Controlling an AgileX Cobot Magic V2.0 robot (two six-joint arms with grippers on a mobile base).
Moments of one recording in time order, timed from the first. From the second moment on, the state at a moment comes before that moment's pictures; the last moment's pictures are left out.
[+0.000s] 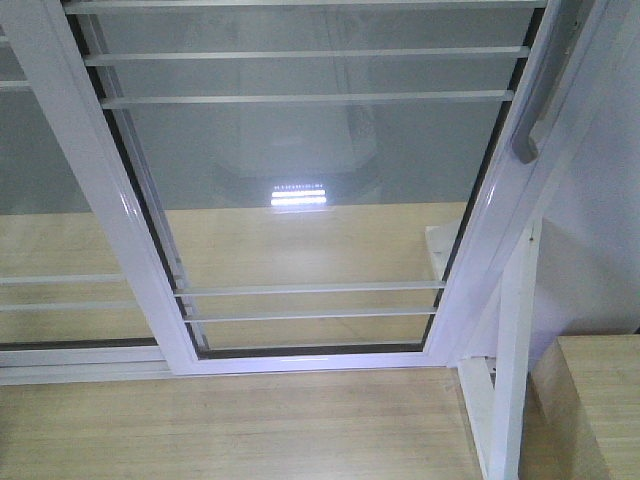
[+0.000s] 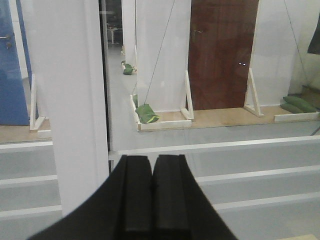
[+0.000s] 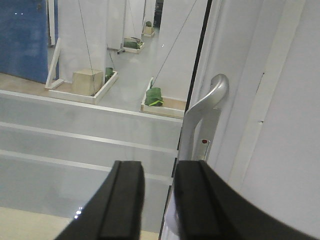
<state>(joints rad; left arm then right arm) -0.11 0.90 -0.82 -0.06 -0.01 0.06 0.10 0.78 -0.76 -0.03 0.14 -0.12</state>
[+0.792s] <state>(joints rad) -0.11 0.90 -0.82 -0.06 0.04 0.06 0.05 0.83 -0.77 0.00 0.20 -0.06</state>
